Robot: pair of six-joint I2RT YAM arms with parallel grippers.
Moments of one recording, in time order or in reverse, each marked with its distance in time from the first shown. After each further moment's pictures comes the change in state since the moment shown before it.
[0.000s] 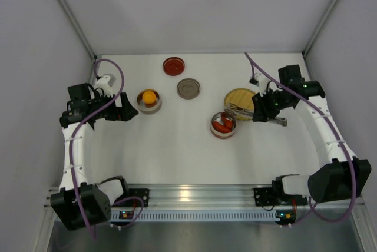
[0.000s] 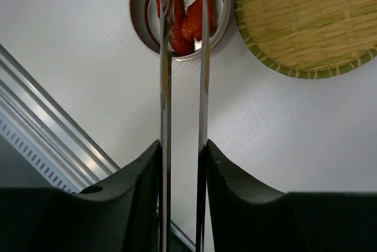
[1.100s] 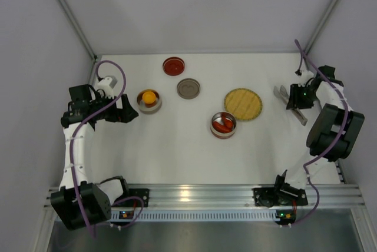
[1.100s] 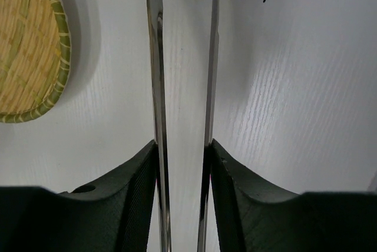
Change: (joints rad) left arm 0.000 0.004 -0.019 0.000 -0.005 0.040; right arm -0.513 0.460 0.059 0.378 0.138 0.137
